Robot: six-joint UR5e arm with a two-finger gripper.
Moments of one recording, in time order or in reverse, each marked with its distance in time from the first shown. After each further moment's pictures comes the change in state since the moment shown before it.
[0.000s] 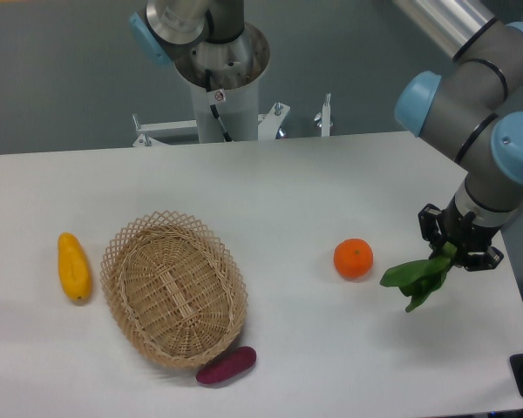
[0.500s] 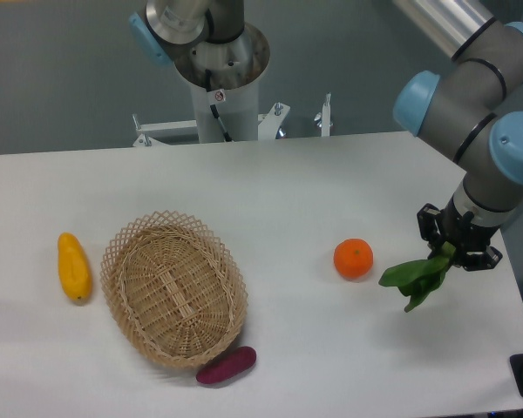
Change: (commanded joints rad) arm -0.006 0.006 -0.002 -0.008 0.002 -0.005
